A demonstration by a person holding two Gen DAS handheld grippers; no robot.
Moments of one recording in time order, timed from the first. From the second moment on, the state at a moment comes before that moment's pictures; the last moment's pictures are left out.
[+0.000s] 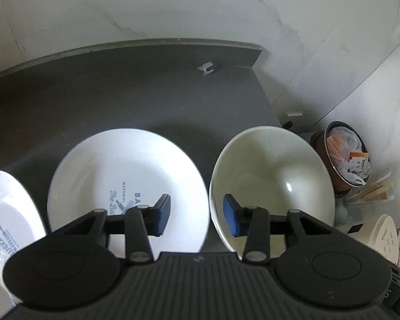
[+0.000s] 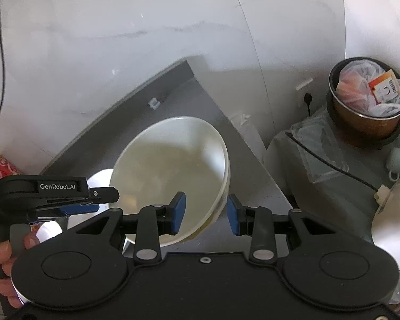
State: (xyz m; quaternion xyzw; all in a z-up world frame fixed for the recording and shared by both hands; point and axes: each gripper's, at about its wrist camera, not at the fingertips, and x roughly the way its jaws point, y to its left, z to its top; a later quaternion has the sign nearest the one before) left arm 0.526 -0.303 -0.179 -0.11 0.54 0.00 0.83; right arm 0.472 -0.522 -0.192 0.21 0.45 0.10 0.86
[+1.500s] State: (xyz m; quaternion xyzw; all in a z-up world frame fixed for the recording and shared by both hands) left arm 0.418 -0.234 -0.084 -0.13 0.50 -0.12 0.85; right arm 0.330 -0.459 -0.099 0.15 0.37 0.07 0.91
